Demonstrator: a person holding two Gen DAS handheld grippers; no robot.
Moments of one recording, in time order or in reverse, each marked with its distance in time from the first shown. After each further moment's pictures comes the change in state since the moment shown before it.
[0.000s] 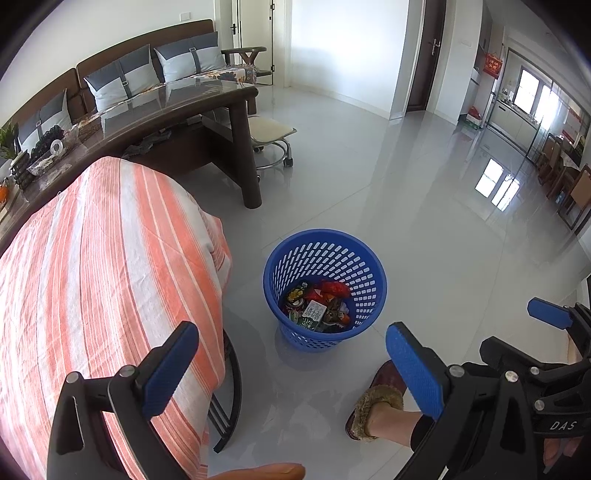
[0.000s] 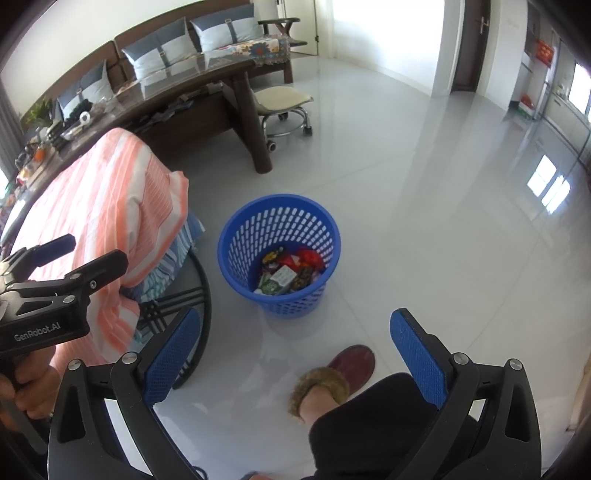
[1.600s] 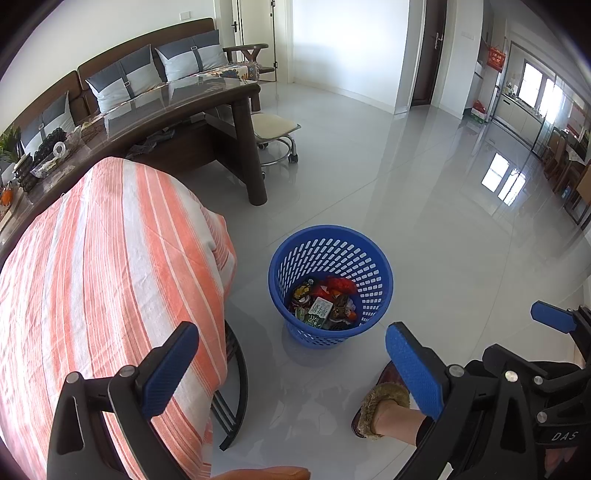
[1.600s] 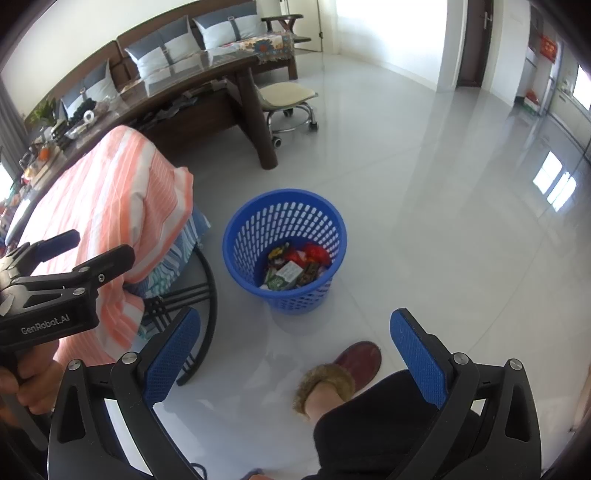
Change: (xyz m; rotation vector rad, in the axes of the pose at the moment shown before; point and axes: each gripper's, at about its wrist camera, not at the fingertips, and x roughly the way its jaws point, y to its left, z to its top) left arm 0.004 -0.001 -0.001 0.008 0.012 0.026; right arm 0.003 0.006 -0.006 0.001 0.011 0.023
